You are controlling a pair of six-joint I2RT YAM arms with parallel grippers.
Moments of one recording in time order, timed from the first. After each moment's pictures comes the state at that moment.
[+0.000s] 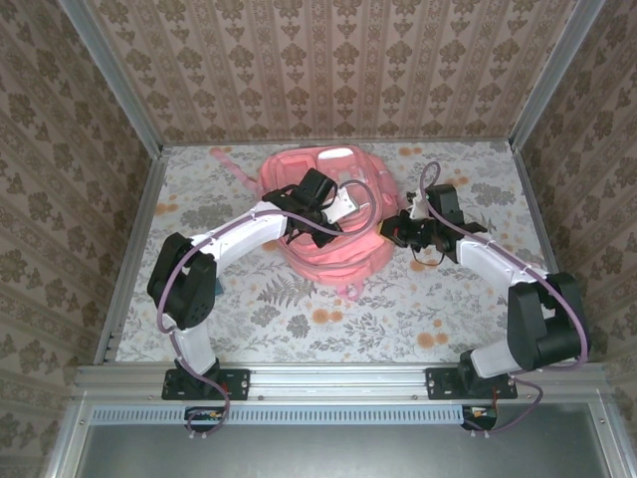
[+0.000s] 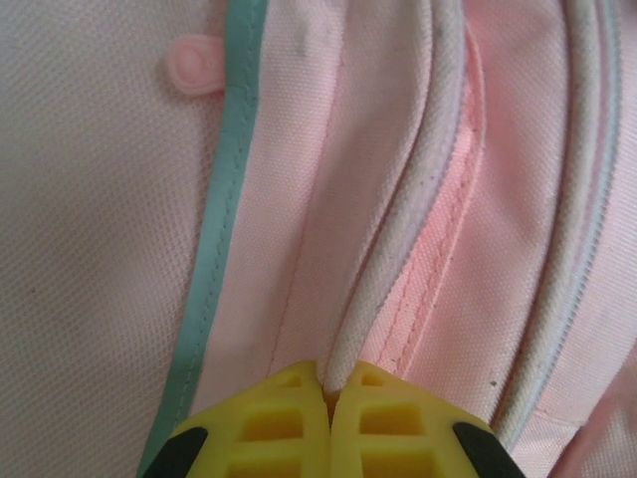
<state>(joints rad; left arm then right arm) -0.74 1.82 1.43 -0.60 0.12 0.33 0.22 1.43 0.84 -0.16 -0.62 0.75</state>
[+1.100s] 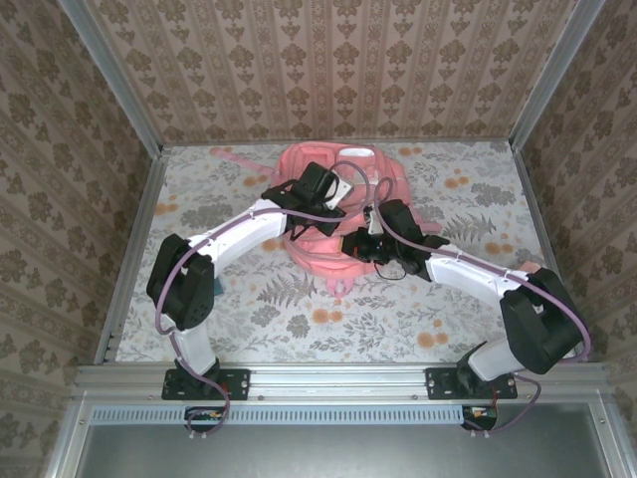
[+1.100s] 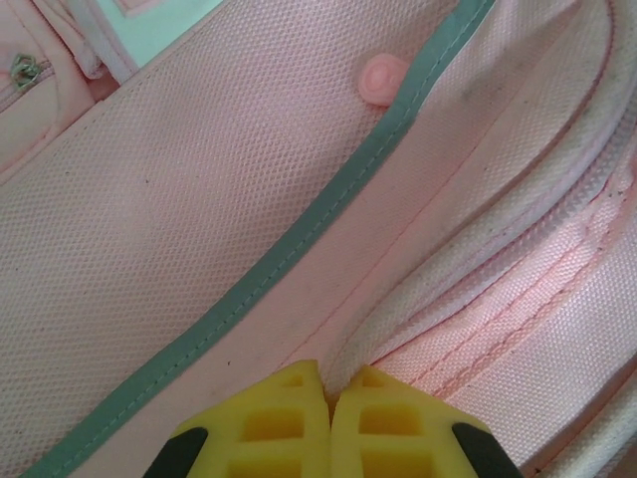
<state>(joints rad) -0.74 1.81 1.47 -0.55 0.04 0.01 0.55 1.46 0.84 -0.03 -0.40 0.85</state>
